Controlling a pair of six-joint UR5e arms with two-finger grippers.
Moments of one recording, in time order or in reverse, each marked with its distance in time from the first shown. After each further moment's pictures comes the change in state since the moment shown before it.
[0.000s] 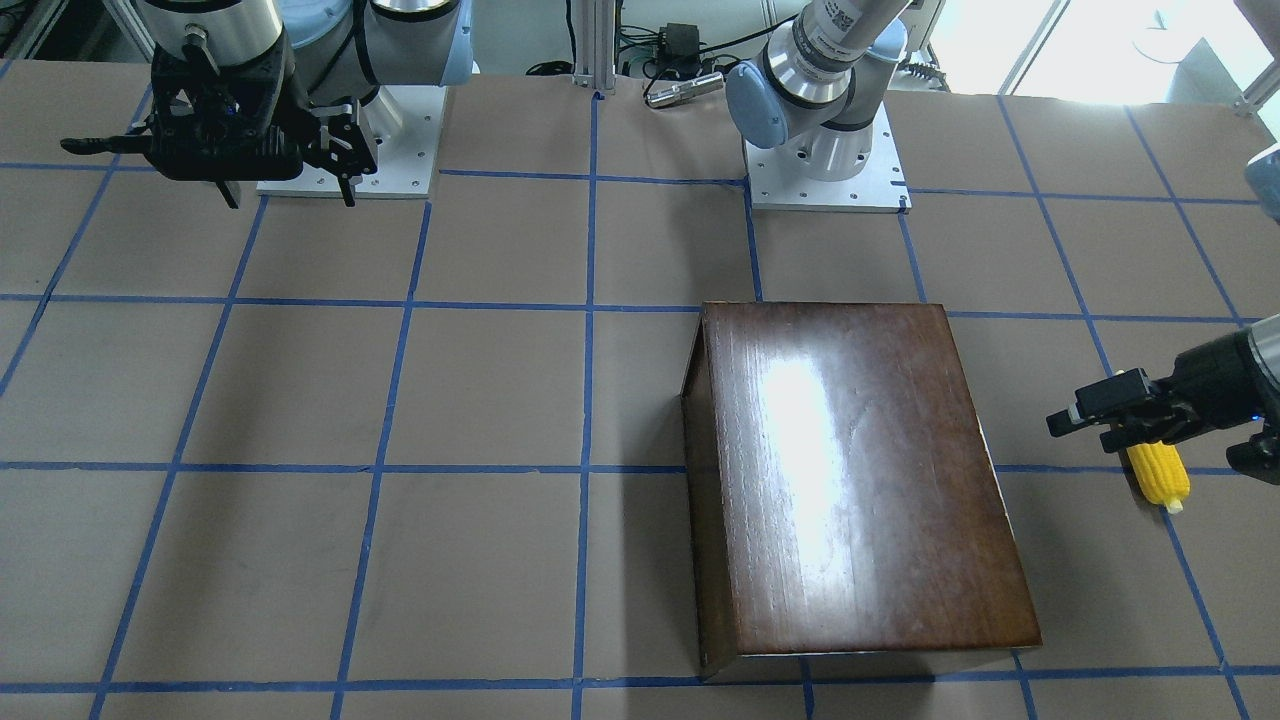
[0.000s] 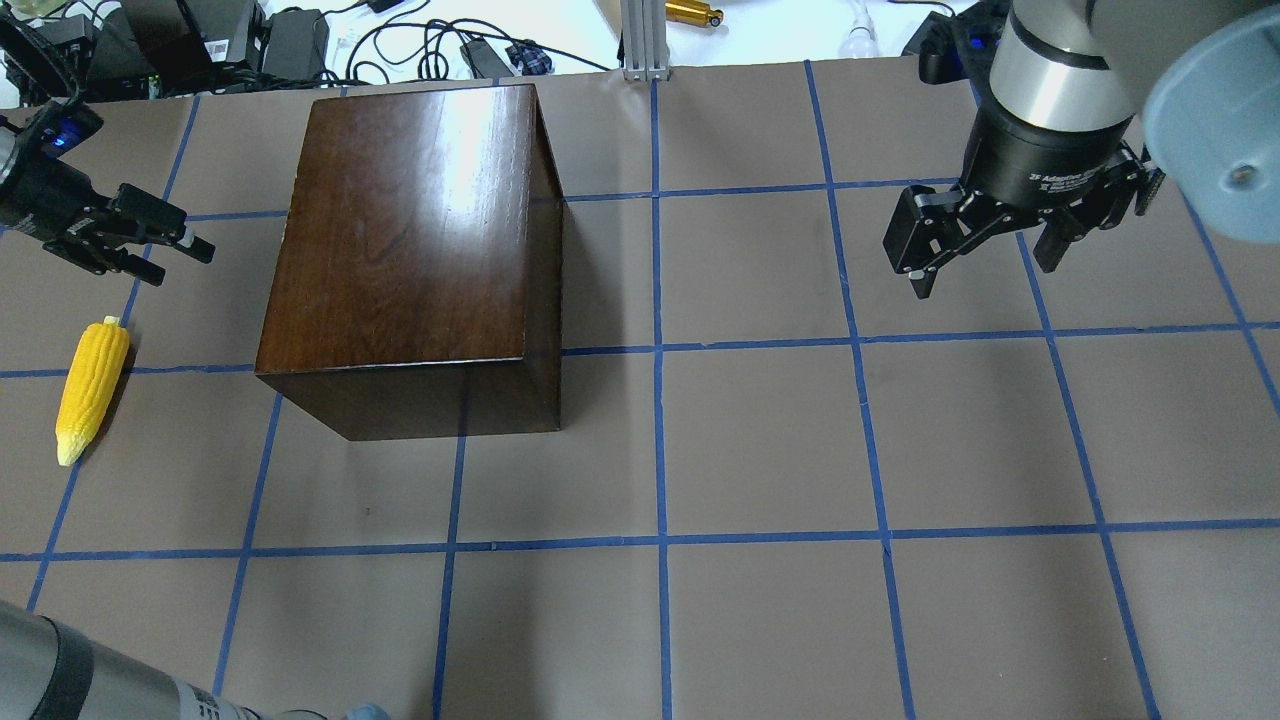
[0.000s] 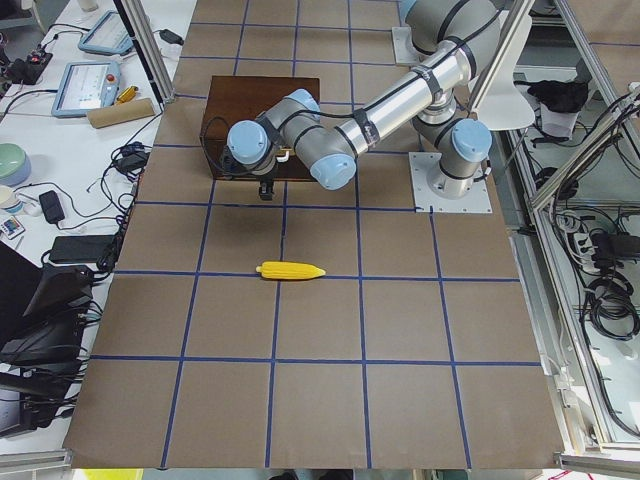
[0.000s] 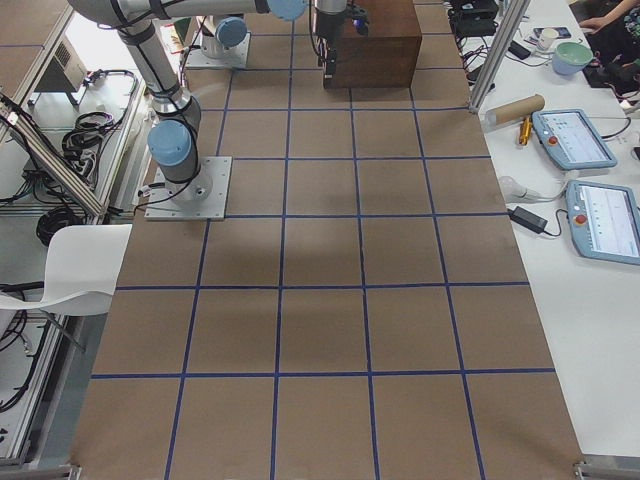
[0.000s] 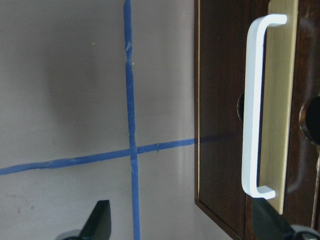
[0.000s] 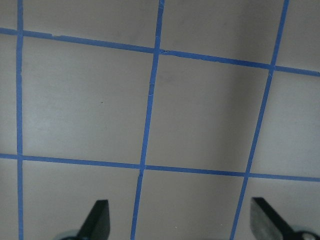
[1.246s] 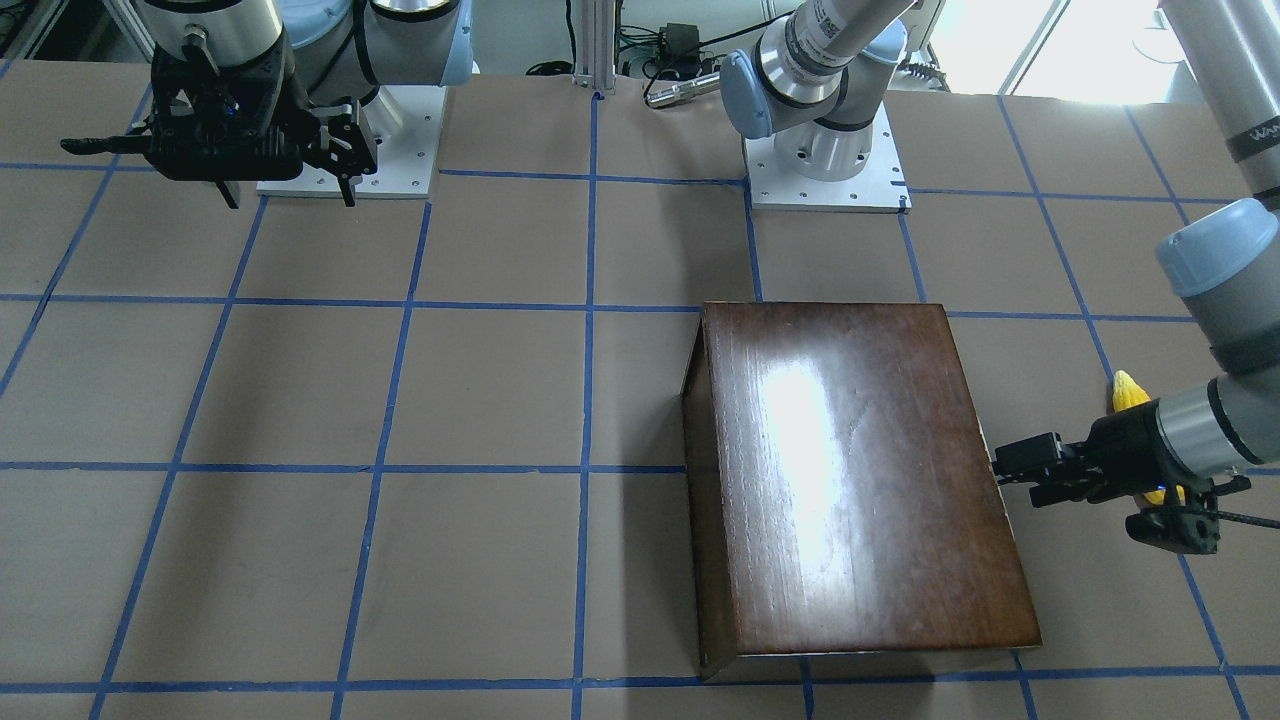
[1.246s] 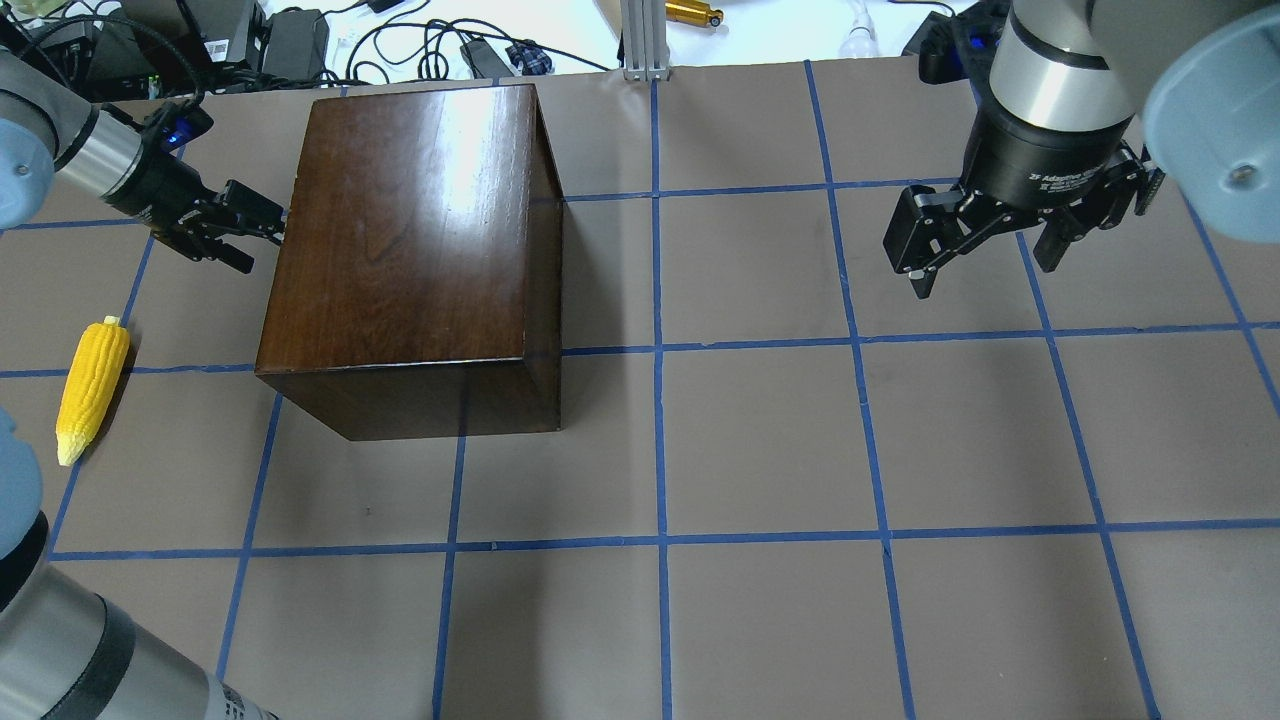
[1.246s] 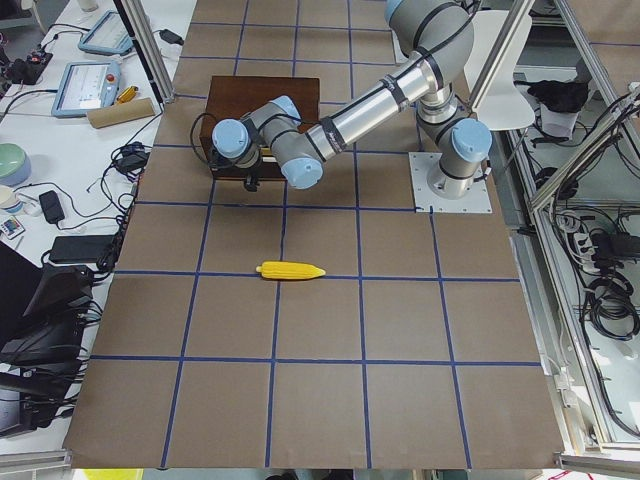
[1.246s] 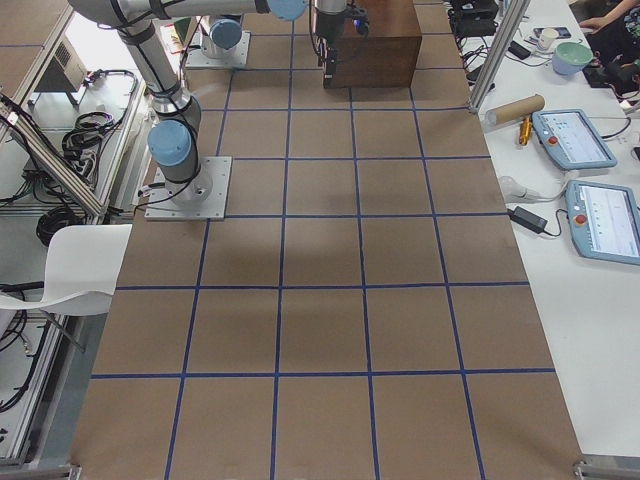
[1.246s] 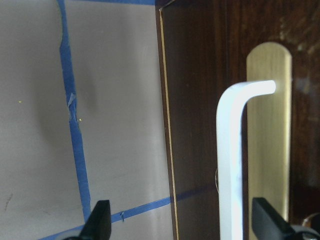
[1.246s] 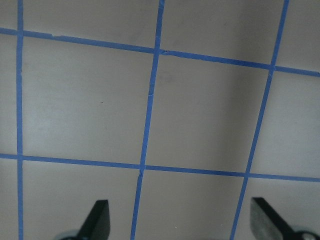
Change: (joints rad) left arm -0.119 -0.087 -0.003 0.109 -0.006 -0.069; right arm 0.000 0.000 0.000 -0.001 0.000 0.000
